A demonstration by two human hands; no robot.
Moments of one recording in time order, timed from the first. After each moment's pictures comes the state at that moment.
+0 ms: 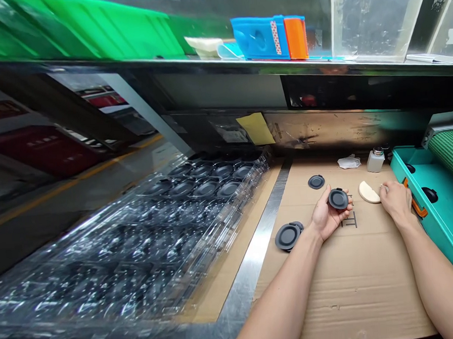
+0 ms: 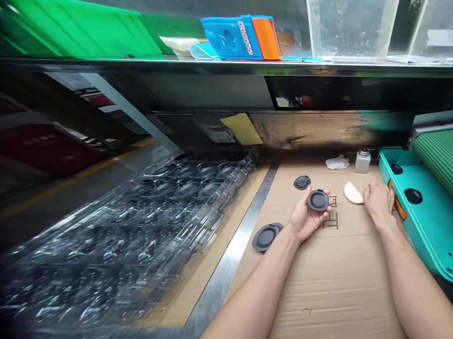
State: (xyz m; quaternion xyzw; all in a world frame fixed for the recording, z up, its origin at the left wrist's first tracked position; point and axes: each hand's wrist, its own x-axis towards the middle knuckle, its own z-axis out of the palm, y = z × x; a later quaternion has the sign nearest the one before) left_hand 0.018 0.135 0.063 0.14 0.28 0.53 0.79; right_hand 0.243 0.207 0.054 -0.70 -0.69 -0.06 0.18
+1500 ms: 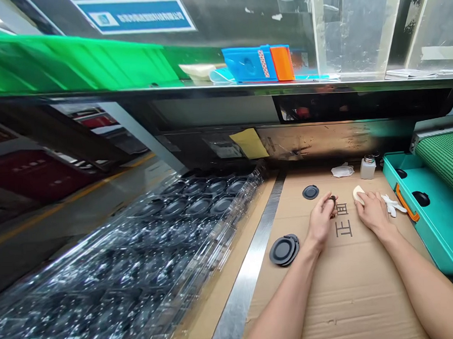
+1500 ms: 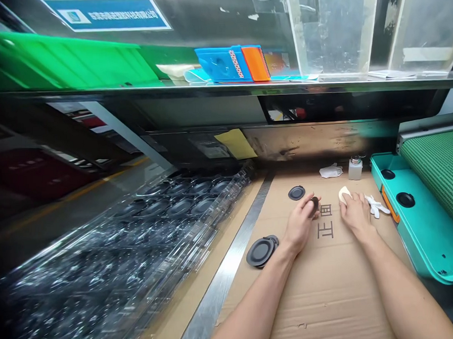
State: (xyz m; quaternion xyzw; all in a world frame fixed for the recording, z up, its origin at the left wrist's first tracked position) left_hand 0.030 0.137 0.044 0.36 0.41 0.65 0.53; right_hand 0.206 0.189 0.037 -0.61 -0.78 -0.05 0.17
